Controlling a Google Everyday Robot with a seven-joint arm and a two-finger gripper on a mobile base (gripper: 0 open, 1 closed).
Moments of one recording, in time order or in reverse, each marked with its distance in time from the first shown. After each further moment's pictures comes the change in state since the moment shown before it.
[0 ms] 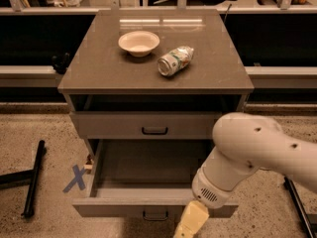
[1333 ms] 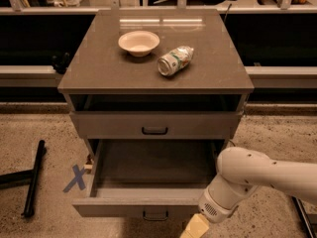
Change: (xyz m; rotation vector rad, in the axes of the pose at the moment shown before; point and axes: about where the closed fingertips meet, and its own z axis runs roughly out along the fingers) arm 0.043 -0.054 0.110 -0.093 -0.001 0.219
